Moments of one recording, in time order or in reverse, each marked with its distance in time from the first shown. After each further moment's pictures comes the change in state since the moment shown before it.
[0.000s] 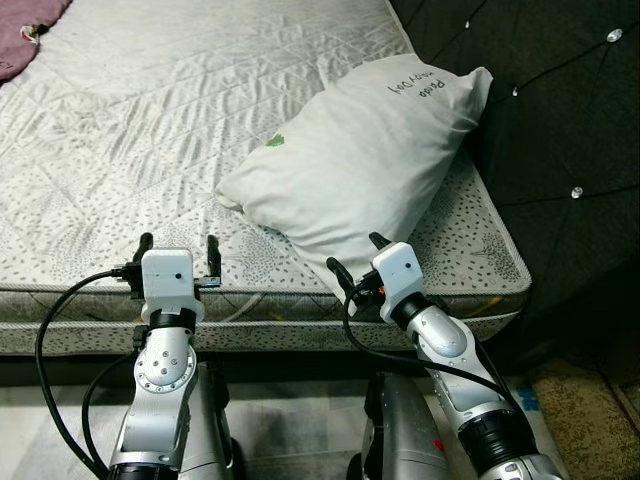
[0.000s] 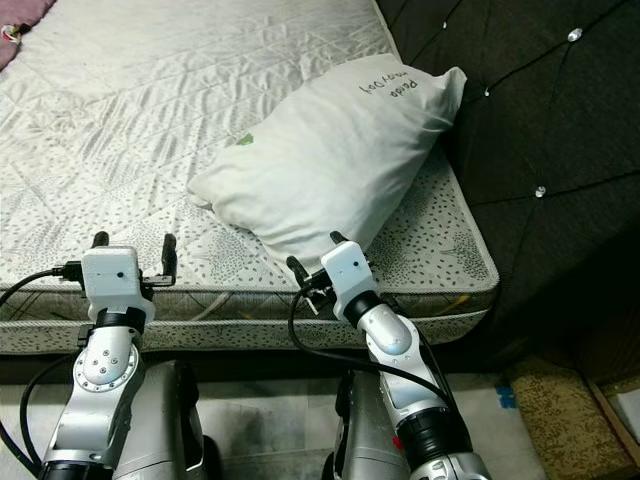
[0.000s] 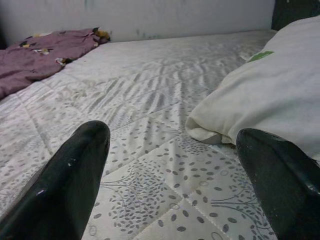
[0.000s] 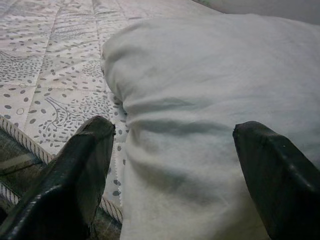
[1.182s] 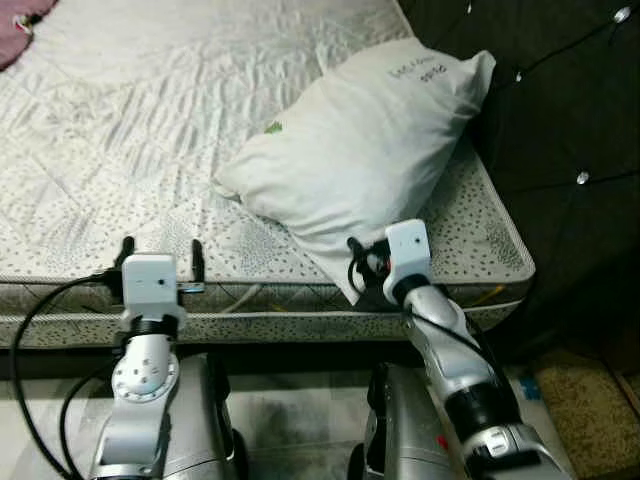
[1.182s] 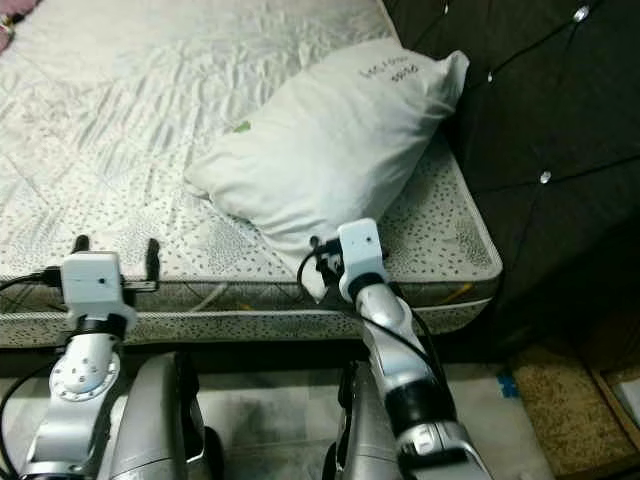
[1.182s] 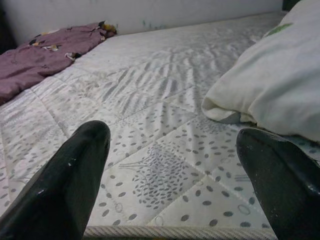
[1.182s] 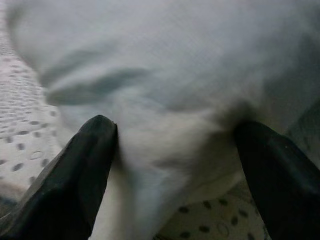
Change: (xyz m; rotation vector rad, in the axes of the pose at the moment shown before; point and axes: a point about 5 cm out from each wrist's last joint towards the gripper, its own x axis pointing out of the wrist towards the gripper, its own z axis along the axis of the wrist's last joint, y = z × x) left arm -0.008 0.022 -0.001 0.053 0.014 0.033; right arm 0.023 -0.022 -0.002 0.171 0.174 -0.282
